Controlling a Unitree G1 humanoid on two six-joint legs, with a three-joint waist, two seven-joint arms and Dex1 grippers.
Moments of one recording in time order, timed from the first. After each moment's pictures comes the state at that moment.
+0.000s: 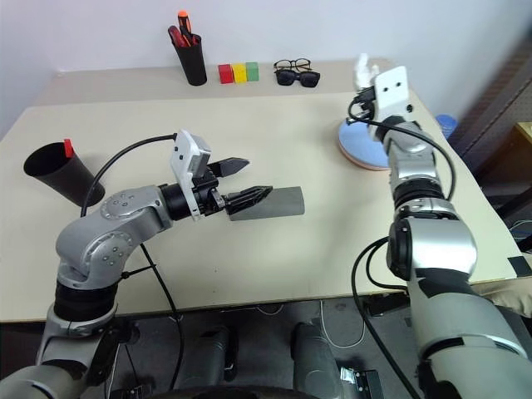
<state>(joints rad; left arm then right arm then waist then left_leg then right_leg) -0.51 0.38 -0.03 -0.44 -0.60 0.88 -0.54 -1.19 -0.53 -0.16 1.29 -0.03 -0.30 0.41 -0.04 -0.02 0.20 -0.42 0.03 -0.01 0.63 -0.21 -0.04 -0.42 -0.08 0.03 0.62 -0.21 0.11</state>
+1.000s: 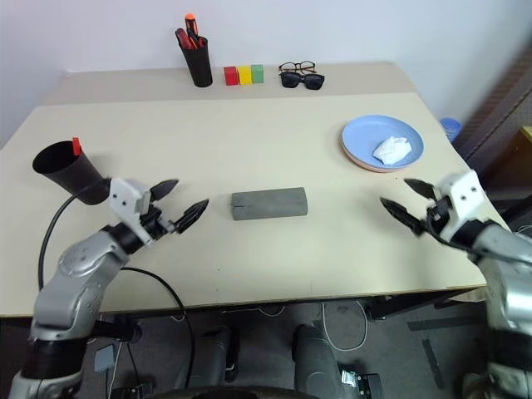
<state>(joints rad) -0.02 0.47 0.17 -0.36 -0.41 0.37 -0.58 0.04 -0.75 -0.45 -0.13 0.44 0.27 0.87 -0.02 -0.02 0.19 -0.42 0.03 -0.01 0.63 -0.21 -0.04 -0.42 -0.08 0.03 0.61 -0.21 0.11</state>
